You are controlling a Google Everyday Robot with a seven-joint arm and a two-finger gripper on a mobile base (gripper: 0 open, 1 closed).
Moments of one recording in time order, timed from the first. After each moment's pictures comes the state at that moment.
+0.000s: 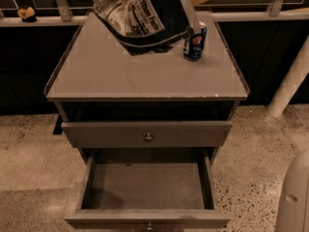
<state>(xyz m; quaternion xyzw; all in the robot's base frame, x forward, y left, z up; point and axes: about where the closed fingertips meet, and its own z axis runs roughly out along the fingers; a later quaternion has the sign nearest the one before) 0.378 0.002 1.144 -0.09 0.90 0.37 0.22</state>
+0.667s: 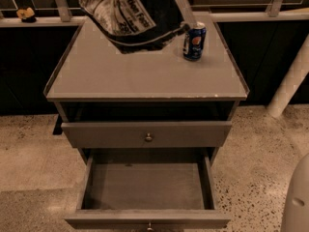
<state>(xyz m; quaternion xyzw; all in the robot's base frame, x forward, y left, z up) 0.355 0.014 1.157 -0.11 0.89 0.36 0.25</state>
